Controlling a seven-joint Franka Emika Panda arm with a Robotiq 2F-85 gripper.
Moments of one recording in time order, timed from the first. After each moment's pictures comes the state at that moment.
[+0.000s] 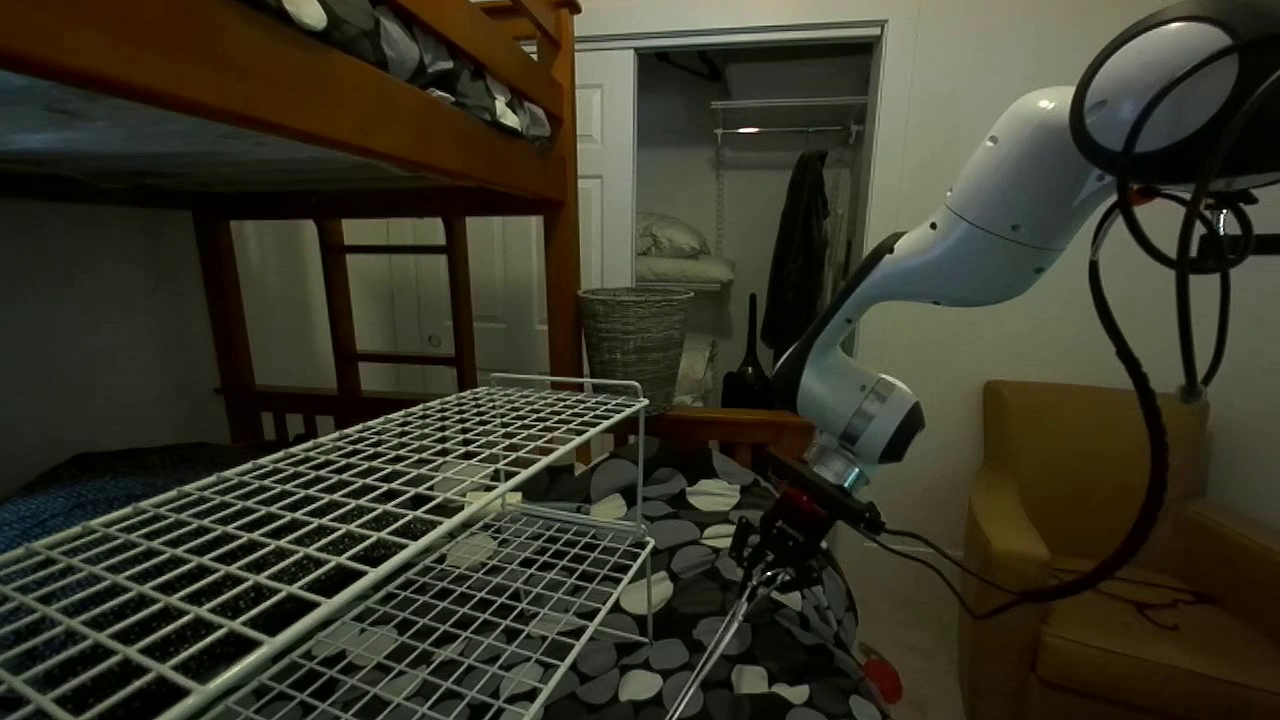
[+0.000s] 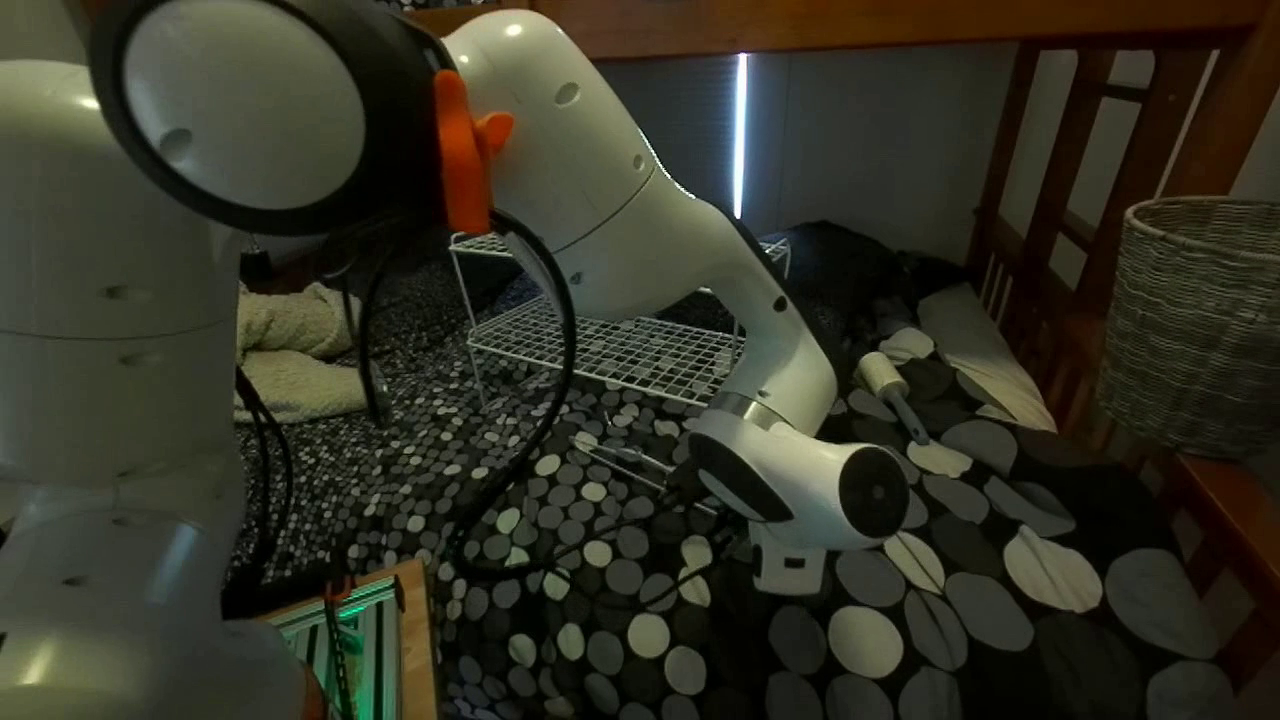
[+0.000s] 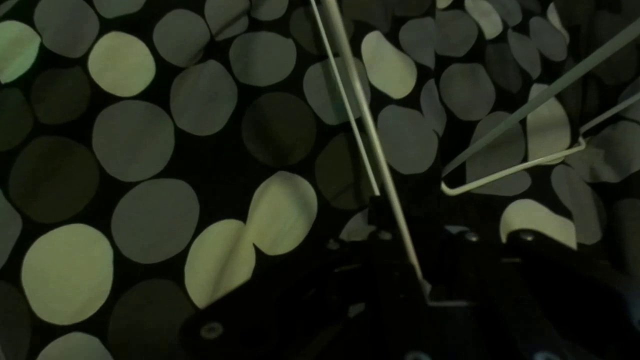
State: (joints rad) arm 0.00 0.36 -0.06 -2.25 1.11 2.23 0.25
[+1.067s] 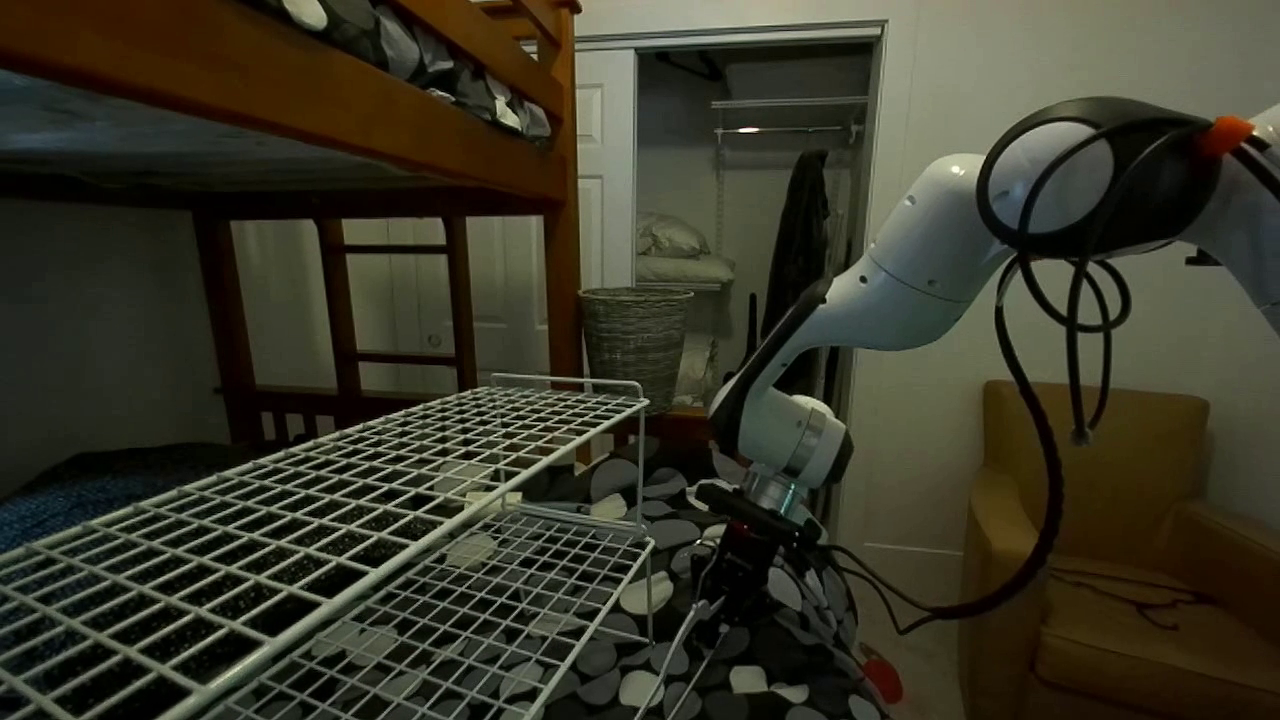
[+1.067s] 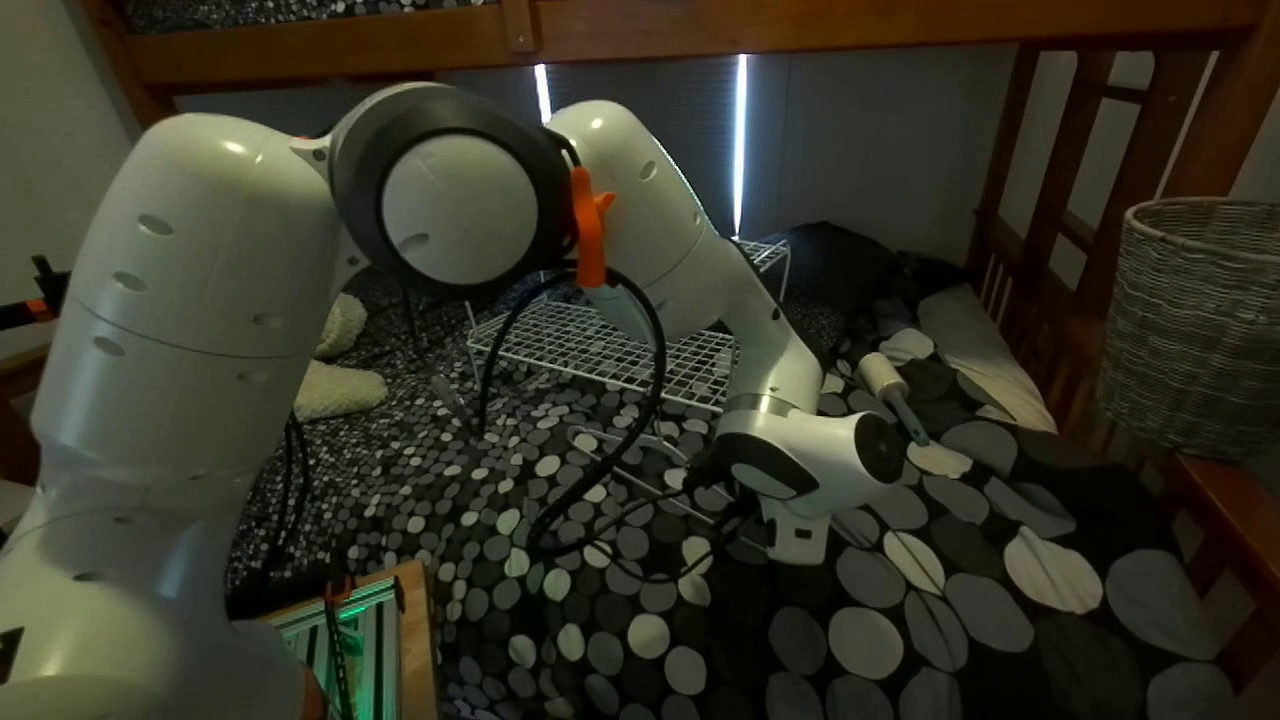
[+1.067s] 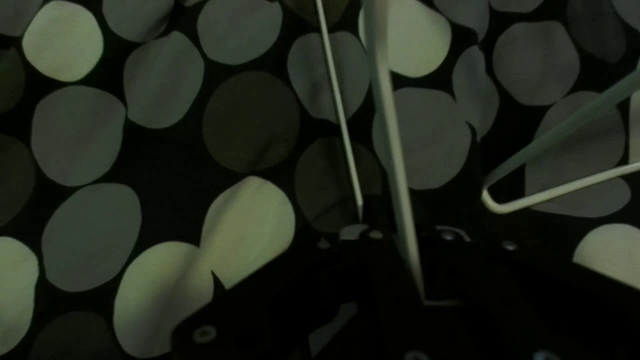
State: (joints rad) arm 0.07 0.58 -0.03 -2.02 0.92 2.25 0.50
